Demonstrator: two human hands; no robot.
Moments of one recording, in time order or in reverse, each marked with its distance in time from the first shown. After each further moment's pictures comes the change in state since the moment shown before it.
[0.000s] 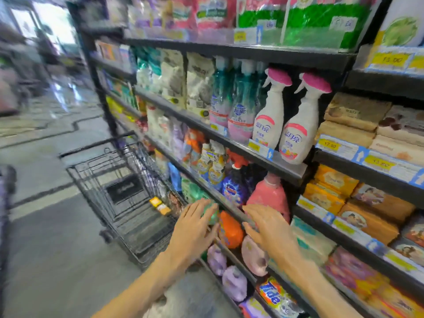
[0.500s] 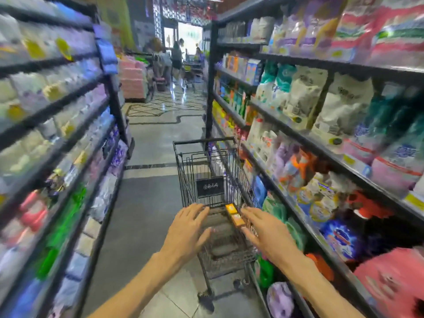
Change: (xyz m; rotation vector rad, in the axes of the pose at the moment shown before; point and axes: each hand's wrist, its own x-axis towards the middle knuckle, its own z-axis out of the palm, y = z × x) left_hand -0.156 -0.207 -0.113 0.217 -0.011 -0.509; right_hand 0.138 -0.234 0.110 0.130 -0.193 -0.451
